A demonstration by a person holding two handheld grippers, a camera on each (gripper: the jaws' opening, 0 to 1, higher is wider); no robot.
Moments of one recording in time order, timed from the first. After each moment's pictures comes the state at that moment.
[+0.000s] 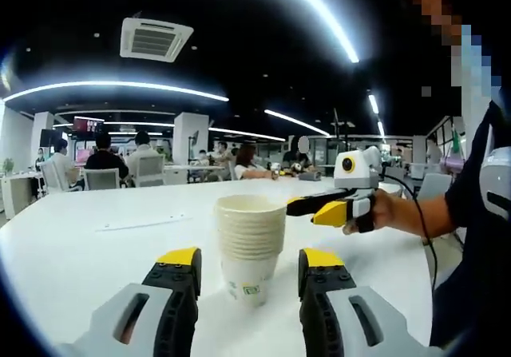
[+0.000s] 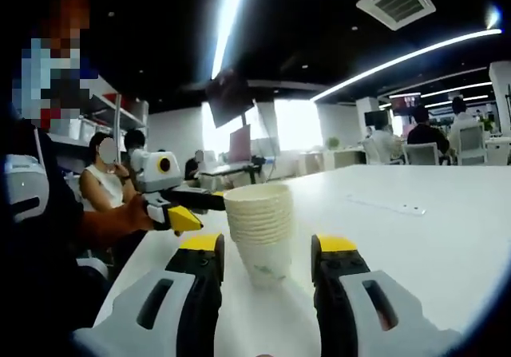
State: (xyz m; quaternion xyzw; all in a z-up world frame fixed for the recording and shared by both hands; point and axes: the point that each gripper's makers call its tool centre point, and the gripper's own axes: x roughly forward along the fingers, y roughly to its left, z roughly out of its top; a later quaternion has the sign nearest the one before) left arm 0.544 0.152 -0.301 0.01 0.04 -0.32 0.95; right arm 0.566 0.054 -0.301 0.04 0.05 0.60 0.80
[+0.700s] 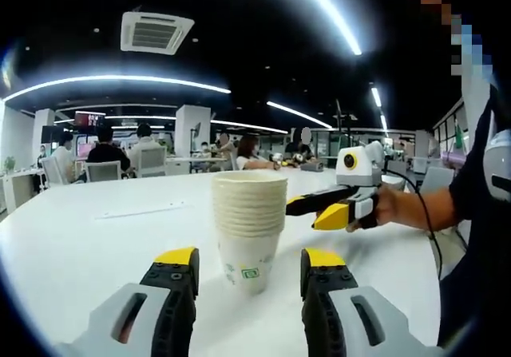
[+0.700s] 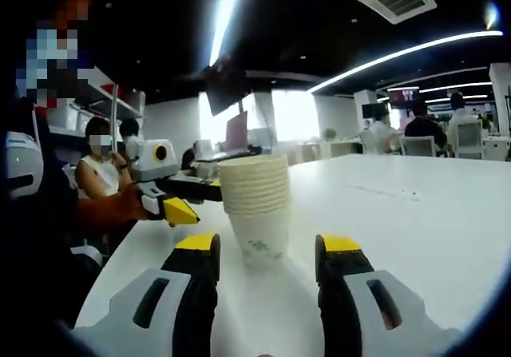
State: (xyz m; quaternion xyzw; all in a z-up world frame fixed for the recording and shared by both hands) left arm 0.546 0.148 -0.325 0.02 0.06 -0.31 0.95; right arm 0.564 0.054 -0.327 0.02 0.07 0.59 0.80
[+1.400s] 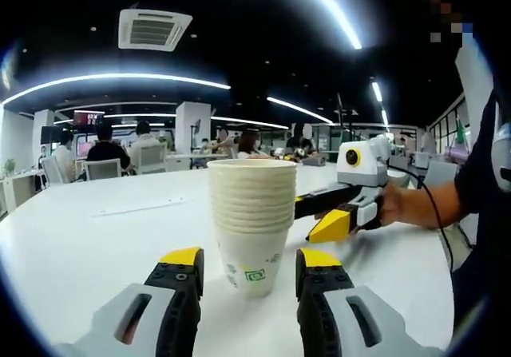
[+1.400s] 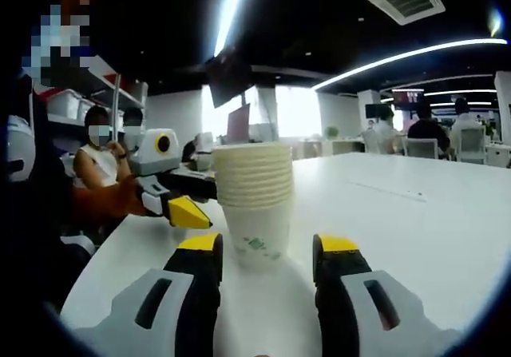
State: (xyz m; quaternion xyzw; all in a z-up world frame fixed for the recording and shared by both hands) left arm 0.562 0.138 -0.336 0.03 0.06 -0.31 0.95; right arm 0.573 0.075 -0.340 0.00 0.07 0.60 0.80
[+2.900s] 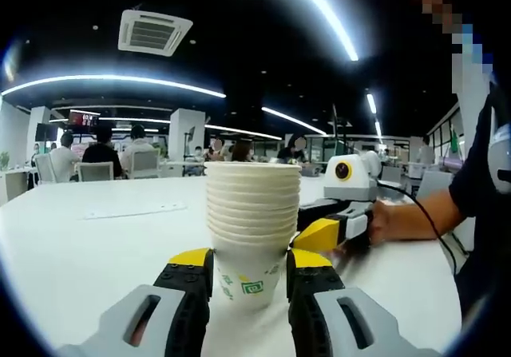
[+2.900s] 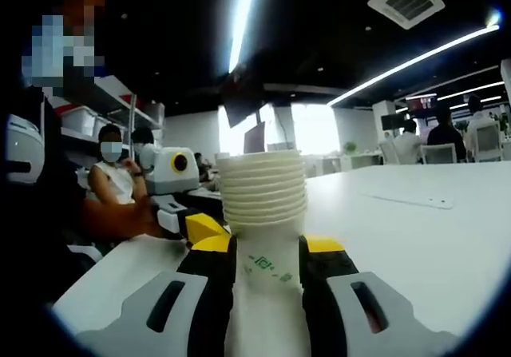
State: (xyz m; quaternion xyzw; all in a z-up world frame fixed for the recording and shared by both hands) left arm 0.574 0.127 -0.336 0.00 0.04 -0.33 0.94; right arm 0.580 0.093 -0.334 0.05 0.03 0.64 0.77
